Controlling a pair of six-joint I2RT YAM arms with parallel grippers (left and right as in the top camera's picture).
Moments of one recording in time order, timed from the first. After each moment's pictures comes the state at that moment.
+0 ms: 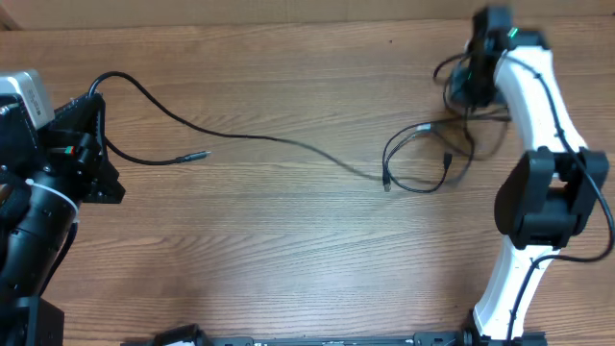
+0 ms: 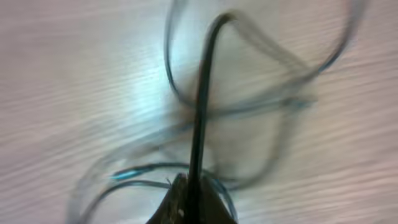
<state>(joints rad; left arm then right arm) 0.24 1.05 1.88 -1.08 0.37 -0.10 -0.03 2.18 2.12 -1.22 0.11 0.17</state>
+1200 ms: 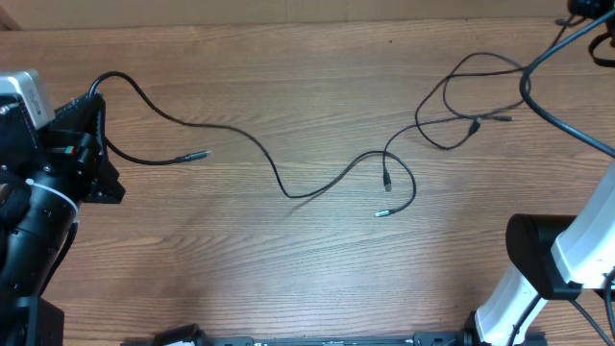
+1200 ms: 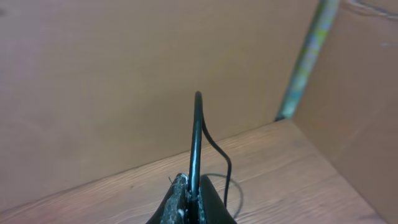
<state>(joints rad) 0.24 1.05 1.88 -1.08 0.37 -0.10 -0.04 2.00 3.12 -1.52 0.29 0.17</state>
